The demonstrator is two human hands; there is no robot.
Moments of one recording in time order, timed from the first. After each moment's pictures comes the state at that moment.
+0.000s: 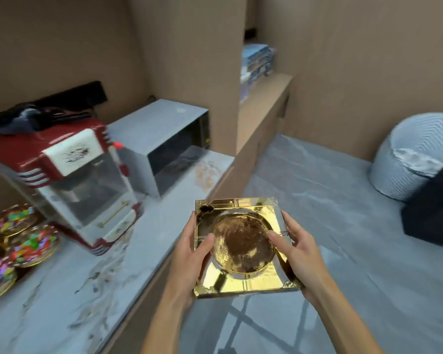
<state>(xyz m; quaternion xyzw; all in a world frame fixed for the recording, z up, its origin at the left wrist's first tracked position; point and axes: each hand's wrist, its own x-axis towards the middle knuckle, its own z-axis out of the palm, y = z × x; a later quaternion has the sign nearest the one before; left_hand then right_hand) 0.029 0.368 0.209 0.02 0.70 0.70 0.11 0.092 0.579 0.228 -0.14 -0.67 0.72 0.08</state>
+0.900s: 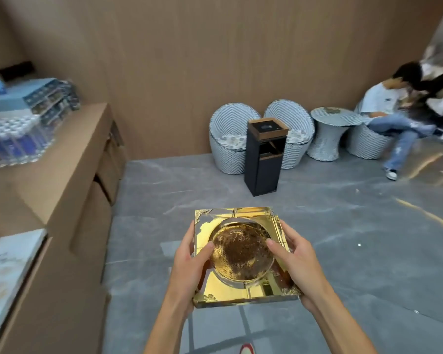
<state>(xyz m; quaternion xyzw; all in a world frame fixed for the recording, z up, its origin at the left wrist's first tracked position) 0.122 0.760 0.211 0.25 0.65 0.62 0.36 0.307 0.871 0.223 -0.36 -0.62 0.61 0.34</state>
